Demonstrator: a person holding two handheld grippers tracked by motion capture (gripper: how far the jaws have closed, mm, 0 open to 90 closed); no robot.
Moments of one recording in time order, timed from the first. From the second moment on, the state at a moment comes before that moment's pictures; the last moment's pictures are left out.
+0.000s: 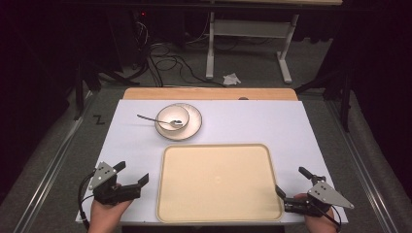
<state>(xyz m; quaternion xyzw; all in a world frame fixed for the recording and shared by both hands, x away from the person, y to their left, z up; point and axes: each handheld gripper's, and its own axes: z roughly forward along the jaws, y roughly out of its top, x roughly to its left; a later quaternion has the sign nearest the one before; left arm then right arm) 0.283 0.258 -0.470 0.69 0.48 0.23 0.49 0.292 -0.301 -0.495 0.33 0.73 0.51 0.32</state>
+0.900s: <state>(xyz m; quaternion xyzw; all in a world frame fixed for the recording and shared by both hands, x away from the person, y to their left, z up) 0.340 0.246 -0.422 0.69 0.49 0.23 0.48 0.292 -0.302 -0.494 0.33 0.73 0.52 0.32</state>
